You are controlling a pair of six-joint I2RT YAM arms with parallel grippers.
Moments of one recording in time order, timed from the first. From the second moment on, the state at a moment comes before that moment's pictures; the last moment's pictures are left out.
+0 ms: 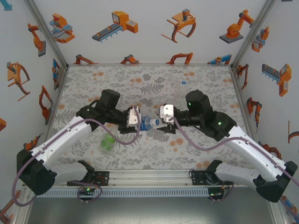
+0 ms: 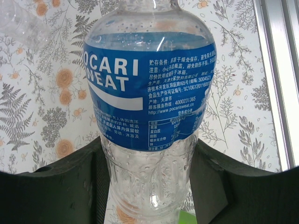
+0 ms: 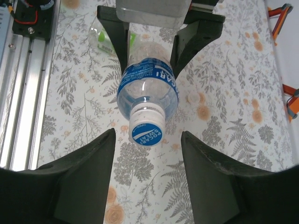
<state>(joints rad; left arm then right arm) -0.68 1.19 1.02 -0.65 0.67 0.92 0.81 1.03 1.11 -0.55 -0.58 -0.67</state>
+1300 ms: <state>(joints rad) -0.67 1.23 1.03 -0.66 0.51 0.89 0.76 1.18 1.07 -0.45 -0.30 0.94</state>
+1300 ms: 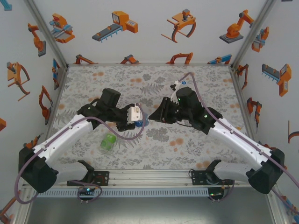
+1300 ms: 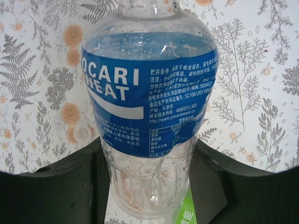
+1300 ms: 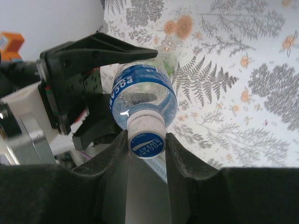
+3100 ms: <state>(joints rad) -0.69 1.18 1.03 -0.61 0.62 0.91 0.75 1.03 1.05 -0.41 -0.66 -0.55</state>
